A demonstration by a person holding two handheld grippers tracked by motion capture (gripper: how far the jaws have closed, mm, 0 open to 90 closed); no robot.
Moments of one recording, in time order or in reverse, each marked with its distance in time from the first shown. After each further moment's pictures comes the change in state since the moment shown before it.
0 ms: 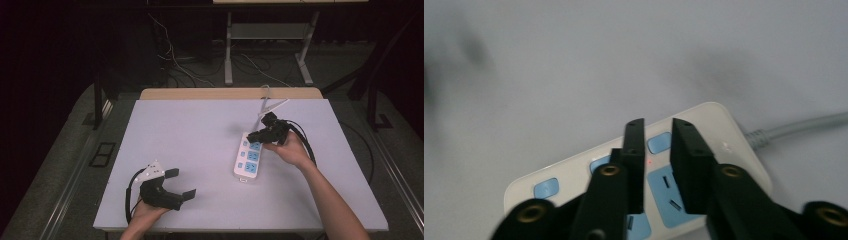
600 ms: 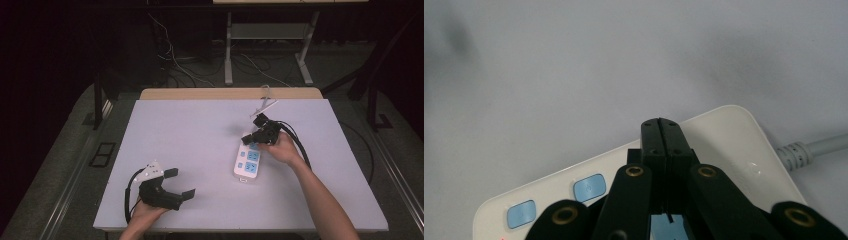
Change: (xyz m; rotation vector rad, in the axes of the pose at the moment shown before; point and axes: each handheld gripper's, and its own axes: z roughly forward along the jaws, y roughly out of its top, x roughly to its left) left arm 0.001 0.000 -0.002 -0.003 0.004 0.002; right arm -0.009 0.004 0.038 0.070 0.062 0.013
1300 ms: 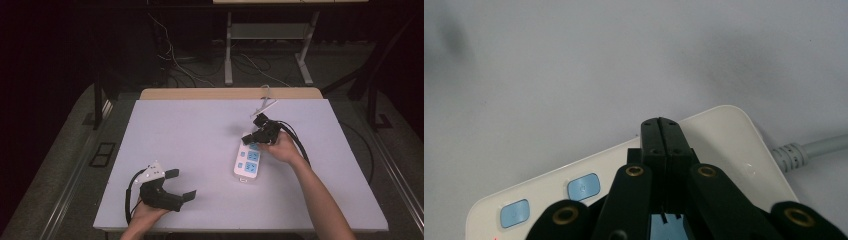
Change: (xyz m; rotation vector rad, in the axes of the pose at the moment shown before) left arm -0.003 0.000 0.000 0.003 -0.003 0.011; right arm -0.003 0.000 0.001 0.003 0.000 -0.001
